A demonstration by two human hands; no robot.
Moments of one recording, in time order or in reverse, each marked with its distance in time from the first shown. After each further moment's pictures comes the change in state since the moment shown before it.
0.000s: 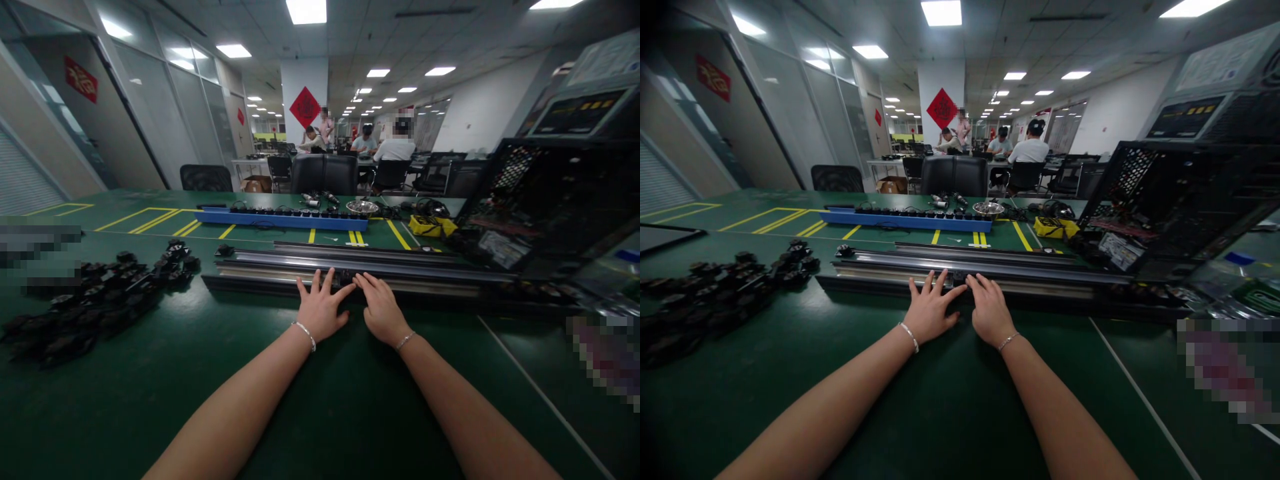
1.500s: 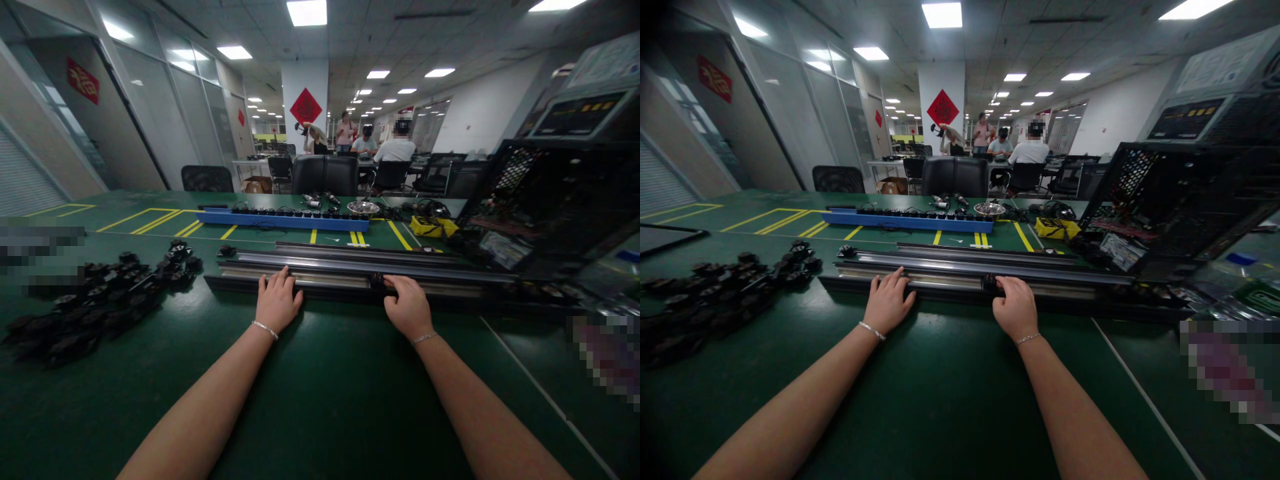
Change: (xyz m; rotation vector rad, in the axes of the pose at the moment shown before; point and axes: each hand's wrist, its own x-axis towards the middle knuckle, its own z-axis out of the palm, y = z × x) left_hand -0.020 -0.084 0.002 0.098 0.255 -0.181; right_hand -0.004 0.032 -0.014 0.032 0.339 0.191
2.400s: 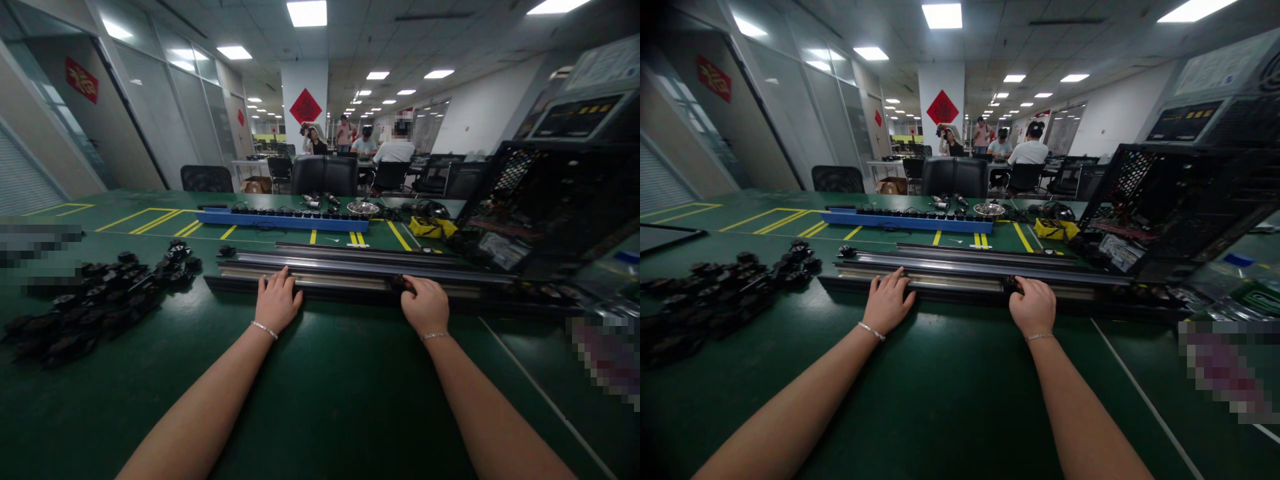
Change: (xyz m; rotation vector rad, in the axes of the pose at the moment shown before) left_hand 0.001 0.000 -0.002 0.002 -0.005 0.003; right_hand 0.000 0.025 -0.008 -0.198 0.106 0.161
